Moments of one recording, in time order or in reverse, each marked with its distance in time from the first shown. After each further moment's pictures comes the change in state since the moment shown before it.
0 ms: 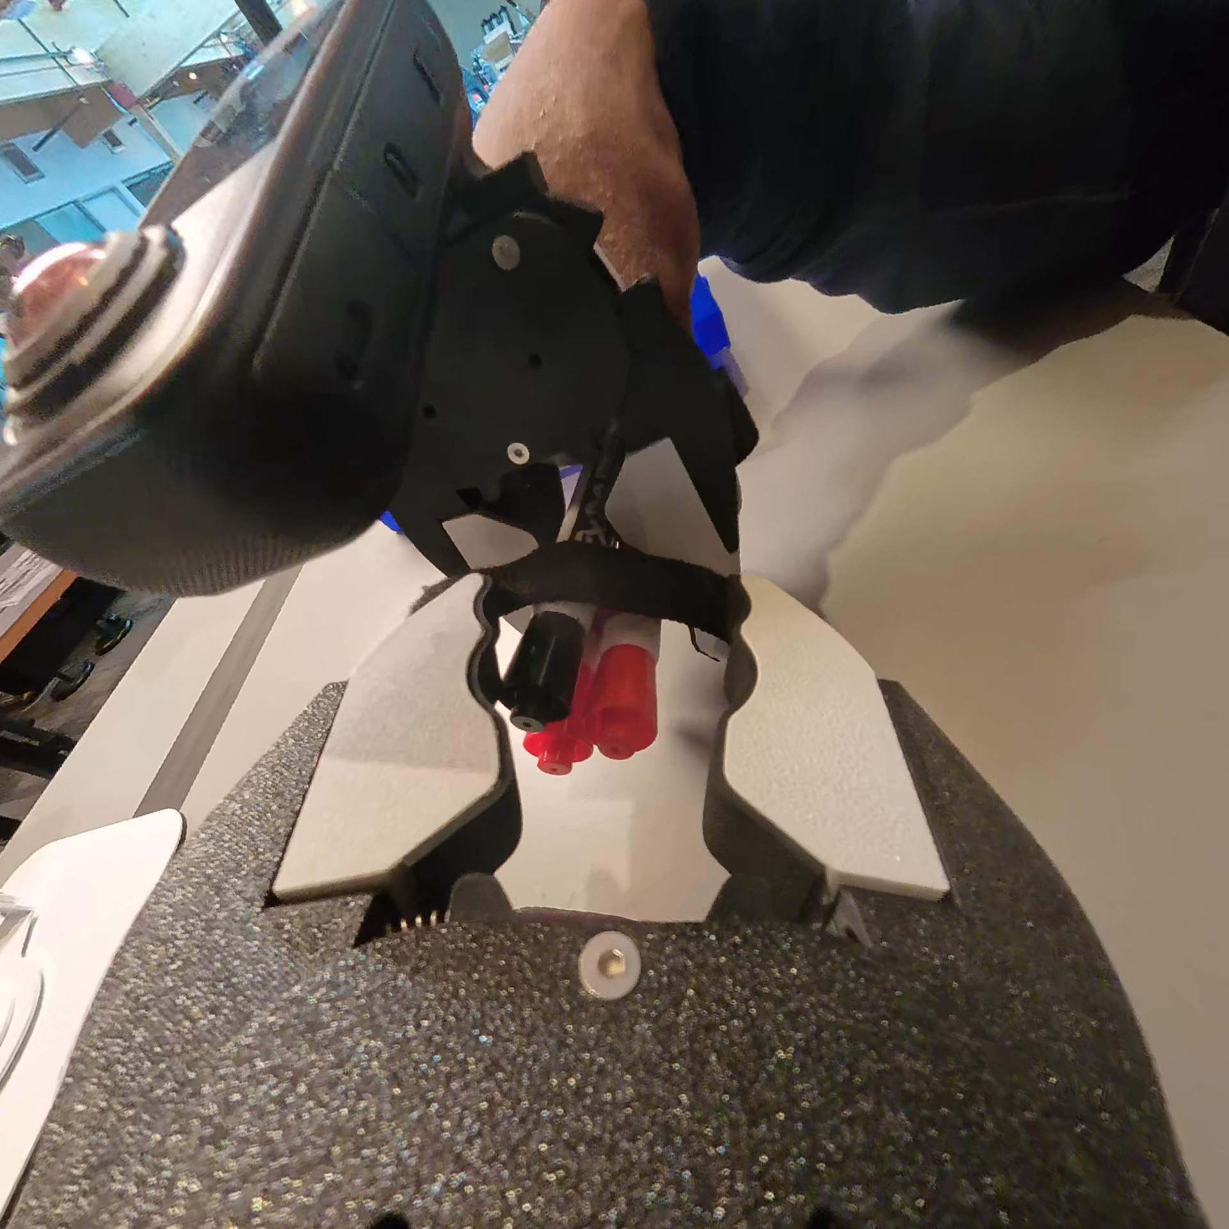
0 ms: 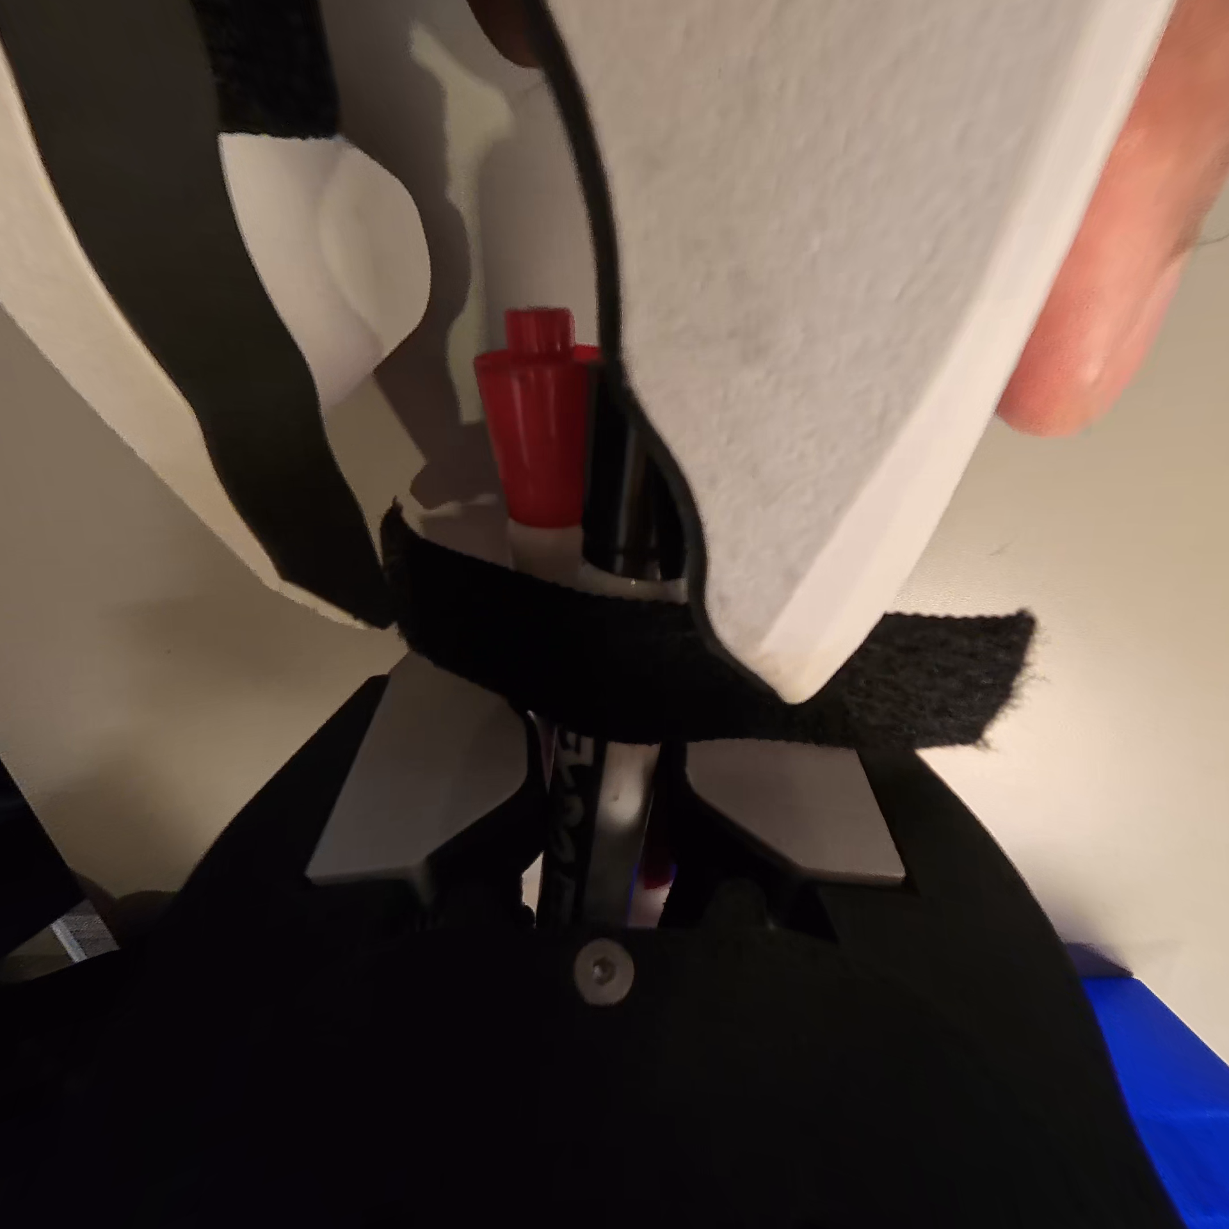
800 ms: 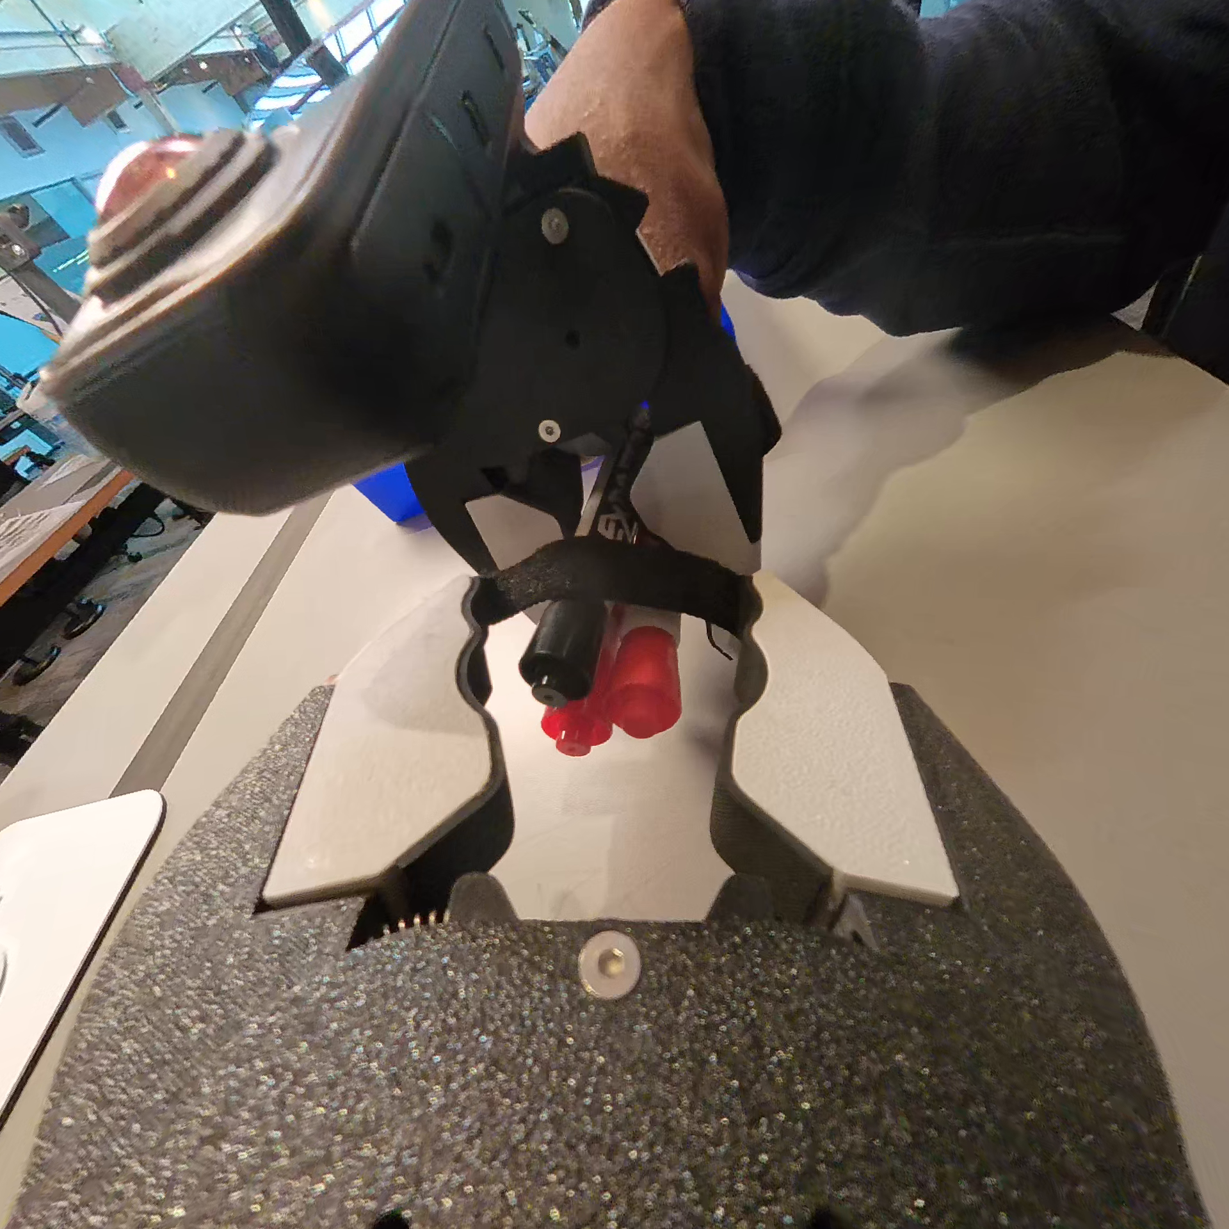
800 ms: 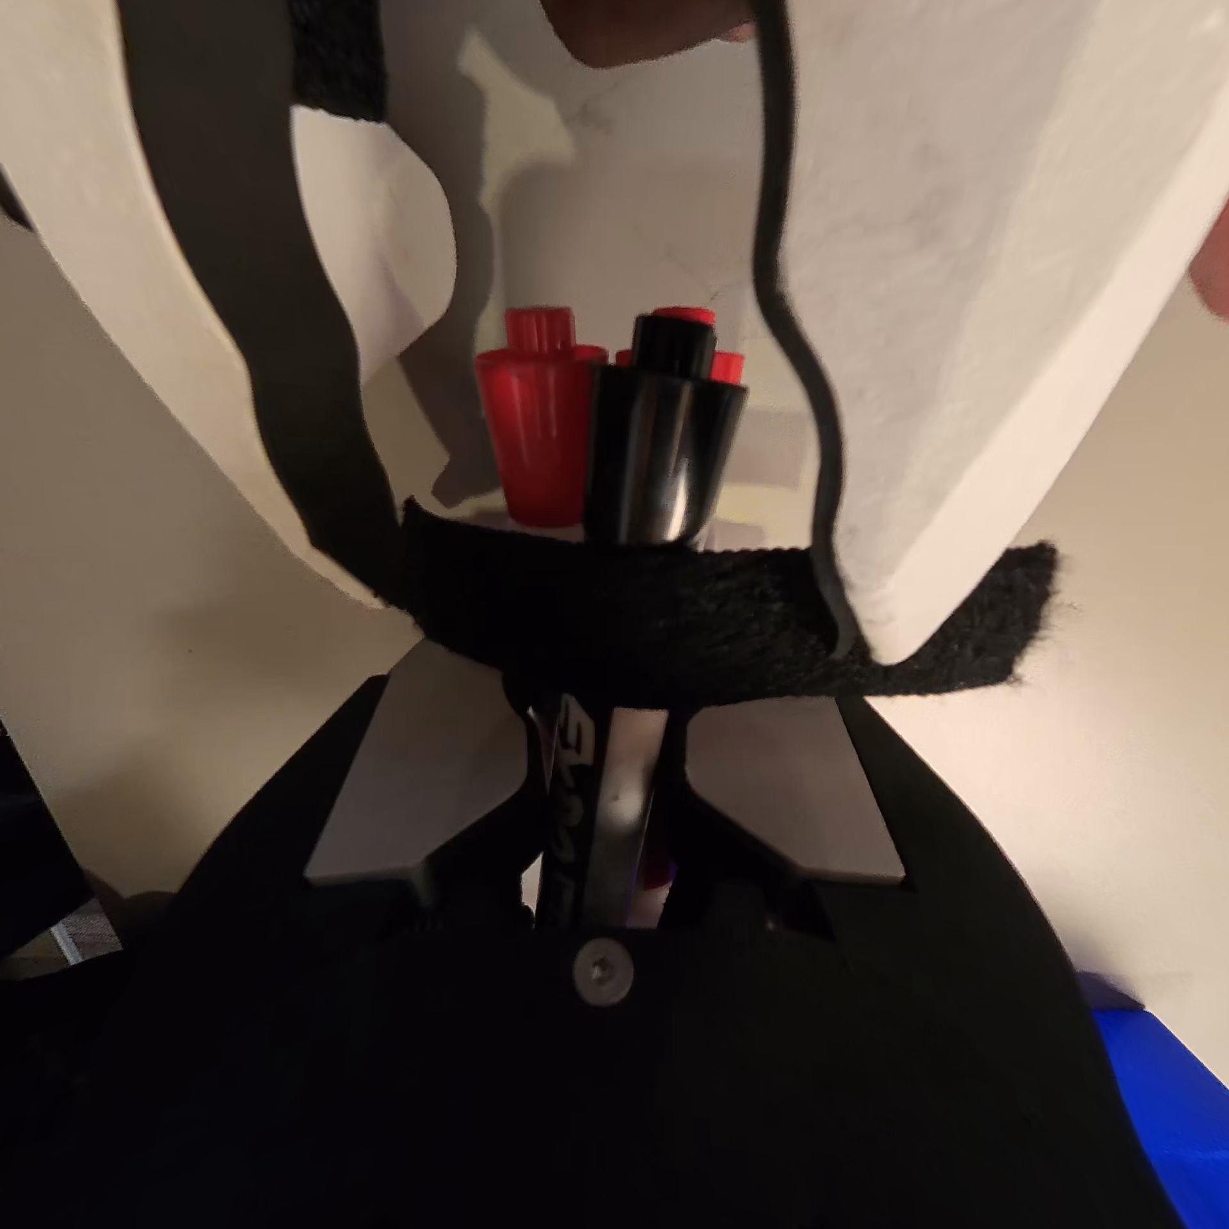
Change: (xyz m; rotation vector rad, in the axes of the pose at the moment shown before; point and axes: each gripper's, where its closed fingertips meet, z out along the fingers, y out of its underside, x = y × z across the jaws) left arm -0.004 0.002 -0.005 0.020 -0.001 -0.057; right arm -0.004 -0.005 -0.001 0.029 -0.022 -0.012
